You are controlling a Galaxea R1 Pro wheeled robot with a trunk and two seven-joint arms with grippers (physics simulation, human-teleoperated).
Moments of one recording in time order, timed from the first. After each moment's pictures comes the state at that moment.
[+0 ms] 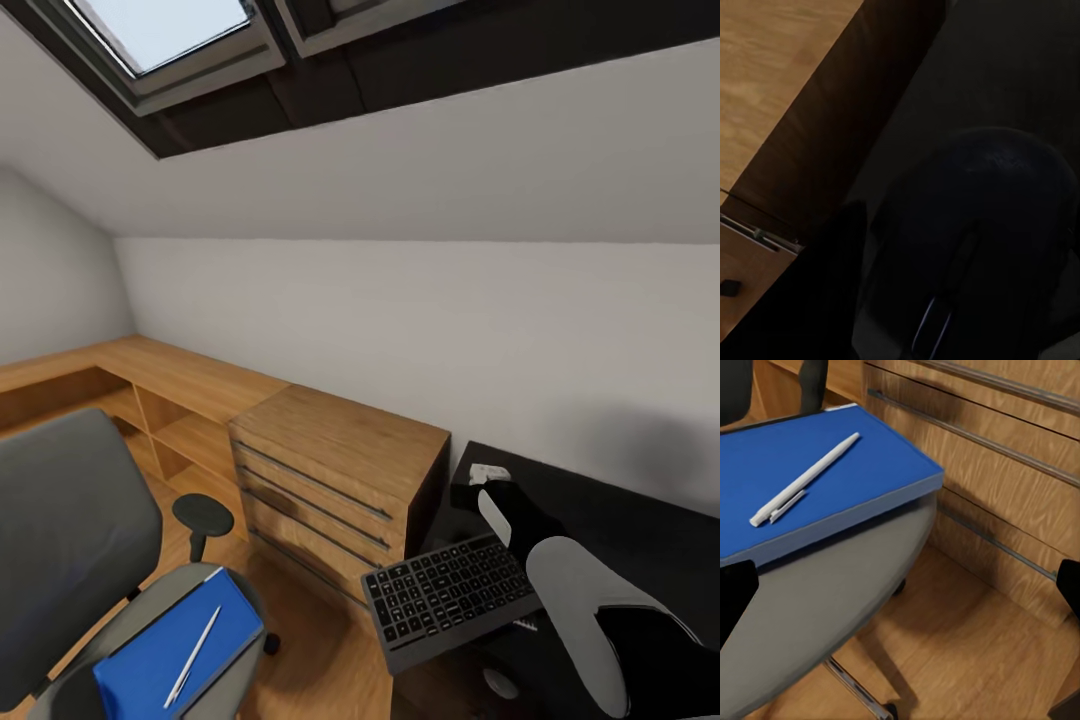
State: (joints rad) left arm 0.18 -0.03 -0.26 -0.80 0.16 -0.68 0.37; right arm -0.92 -0.01 0.01 -0.38 -0.15 0.43 -0.05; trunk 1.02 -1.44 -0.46
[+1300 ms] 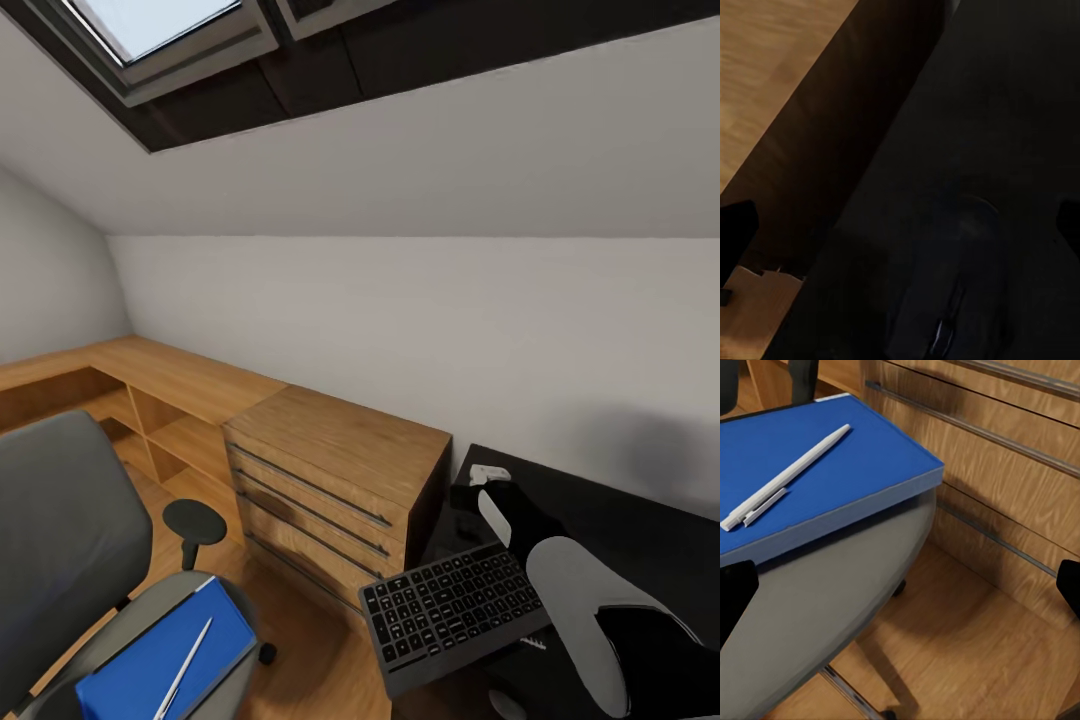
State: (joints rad) left arm 0.18 -0.03 -0.26 -0.79 0.16 -0.68 0.37; right arm -0.92 -0.01 0.01 -0.37 -0.15 0.44 -0.06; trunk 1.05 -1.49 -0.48
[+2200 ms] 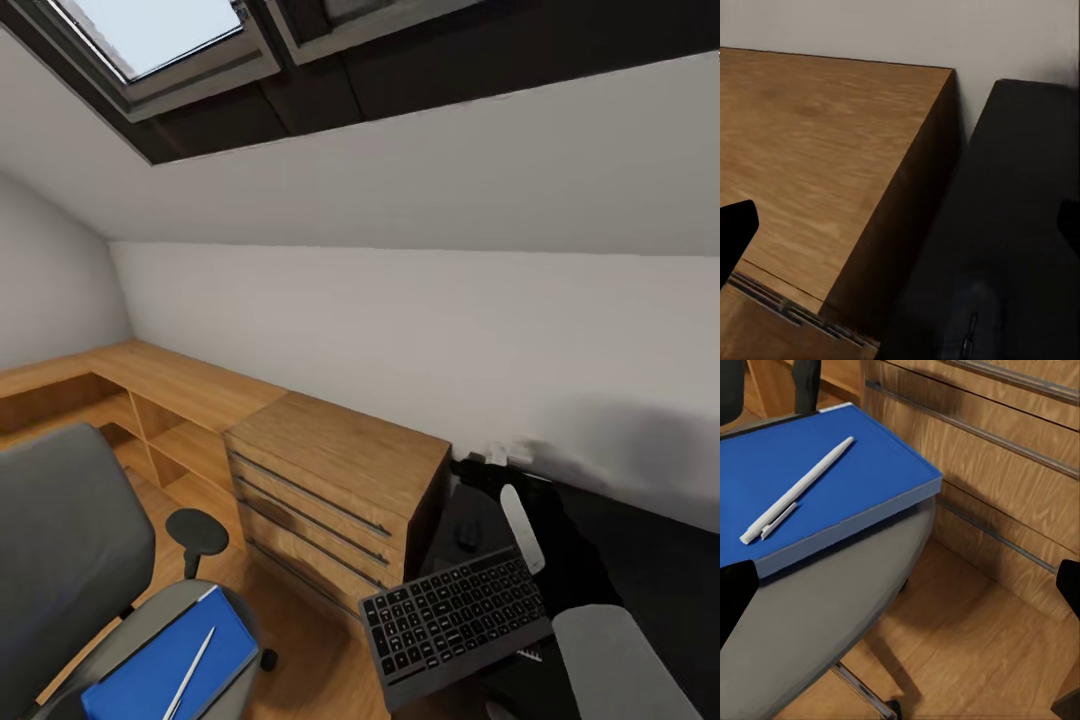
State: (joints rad) left arm 0.18 -0.03 -0.26 -0.76 0.16 -0.68 0.37; right arm -0.65 -0.01 -0.03 -1.11 -0.27 0.65 -0.12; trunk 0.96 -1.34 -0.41
